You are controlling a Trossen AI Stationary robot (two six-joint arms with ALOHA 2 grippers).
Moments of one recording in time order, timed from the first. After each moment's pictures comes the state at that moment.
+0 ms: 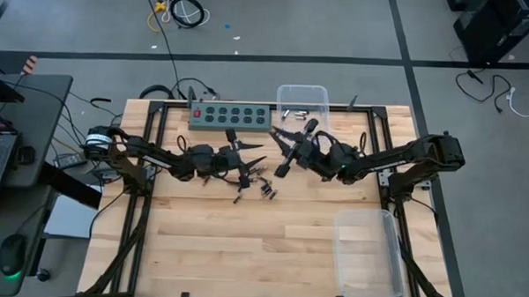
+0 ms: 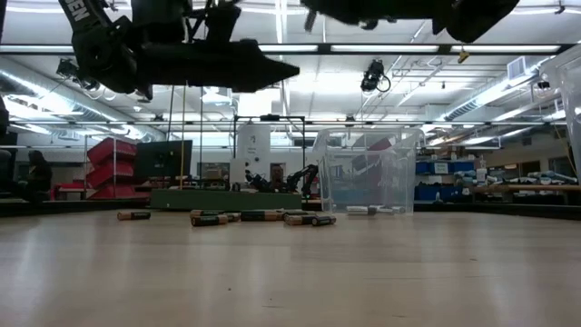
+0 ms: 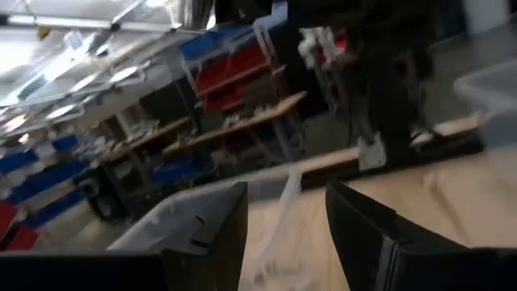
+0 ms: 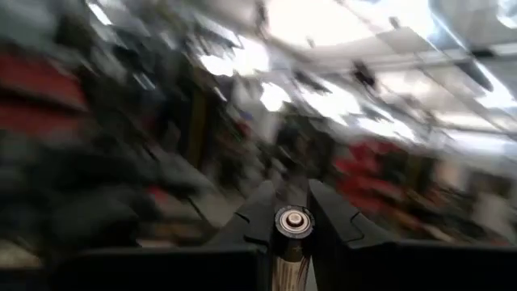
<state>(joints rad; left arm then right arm) 0.07 1.58 0.56 1.15 -0.25 0.41 0.02 1.52 0.82 1.05 0.50 -0.45</state>
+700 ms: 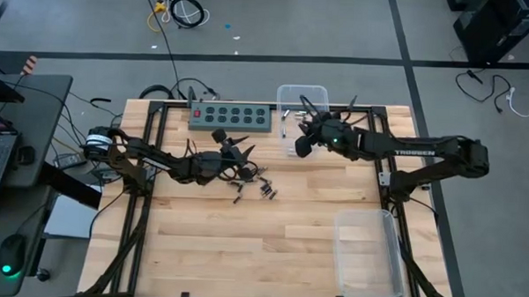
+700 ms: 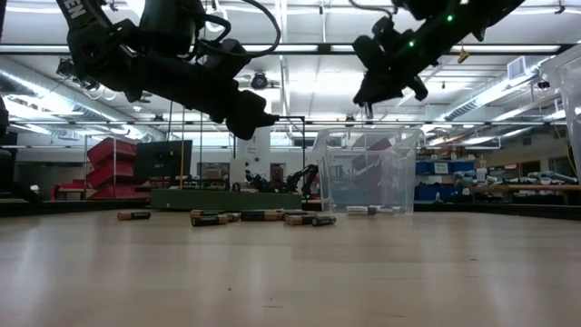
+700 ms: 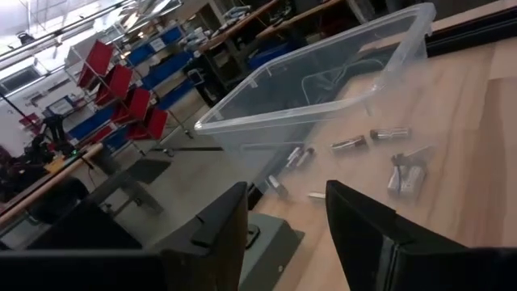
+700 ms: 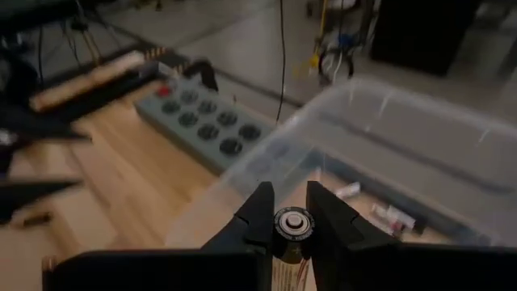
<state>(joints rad) 0.03 1.58 0.56 0.89 -0.75 0.39 -0.24 1.25 0.82 -0.07 0.48 0.37</state>
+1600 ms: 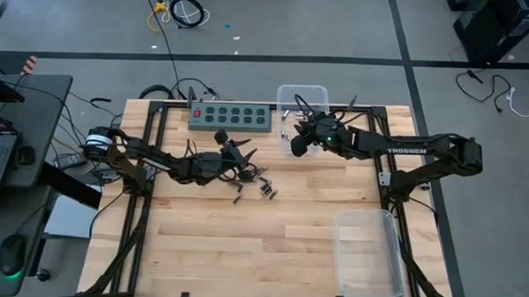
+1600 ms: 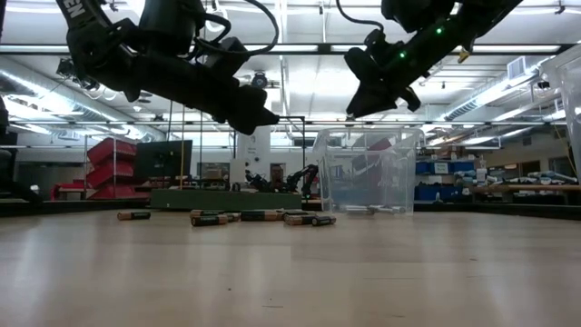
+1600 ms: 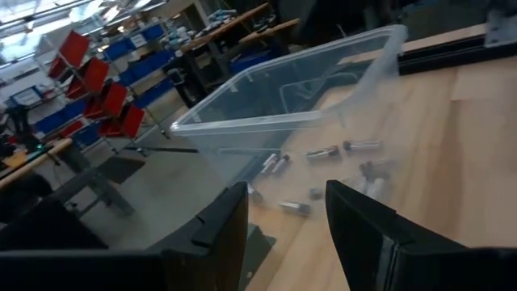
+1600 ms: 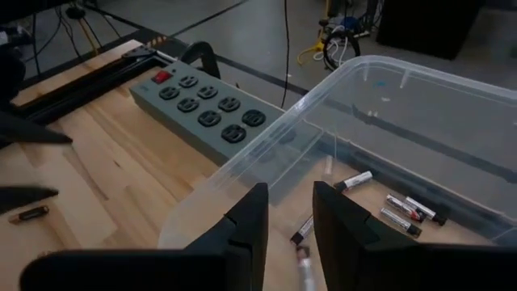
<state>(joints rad) 0.02 1.58 0.57 0.88 -0.69 0.31 -0.26 1.32 0.82 -0.01 0.44 0.39</state>
